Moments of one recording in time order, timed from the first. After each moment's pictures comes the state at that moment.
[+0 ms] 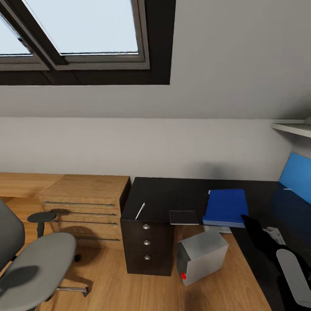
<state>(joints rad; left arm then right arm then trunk) -0.10 -0.05 -0.09 -0.50 0.43 -0.18 0.44 -0.28 -0.12 -0.35 -1.43 -1.17 0.39 -0.39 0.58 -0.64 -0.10</state>
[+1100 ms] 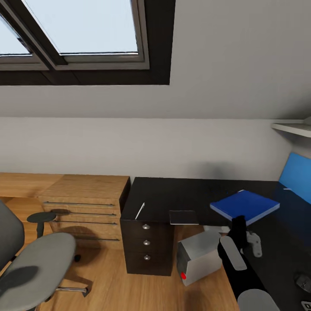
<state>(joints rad) -0.10 -0.08 -0.09 -0.46 0.41 -0.24 0.44 -0.50 0.05 -0.14 -0.94 -1.15 -0.66 -0.33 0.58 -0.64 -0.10</state>
